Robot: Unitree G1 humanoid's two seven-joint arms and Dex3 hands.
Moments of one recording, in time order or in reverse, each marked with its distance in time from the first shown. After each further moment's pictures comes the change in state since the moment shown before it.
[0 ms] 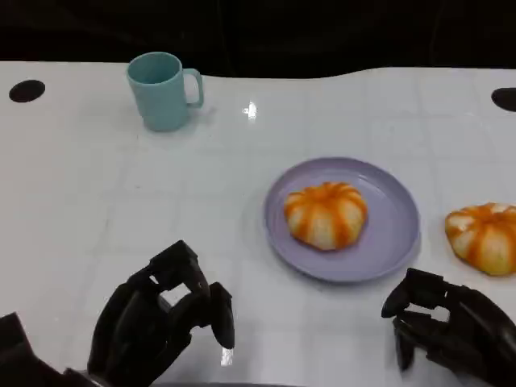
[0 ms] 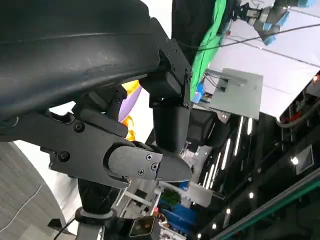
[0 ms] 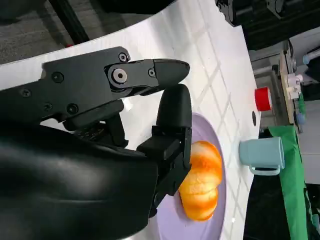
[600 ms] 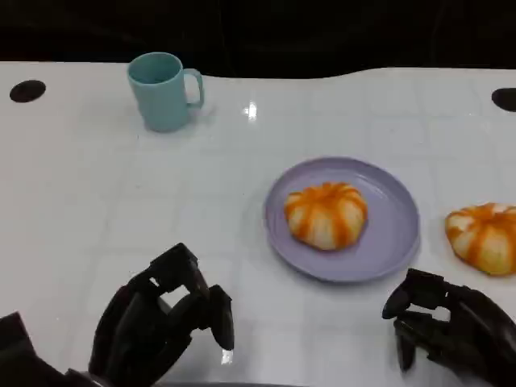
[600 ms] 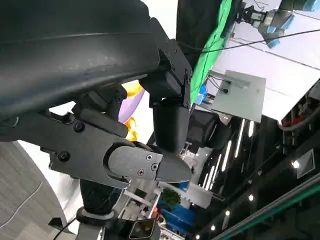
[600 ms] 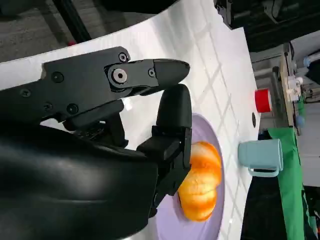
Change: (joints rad) left arm -0.016 -0.009 0.014 0.043 0.005 0.006 -0.016; right arm -0.013 -0.003 -0.001 0.038 -0.001 -0.037 0.005
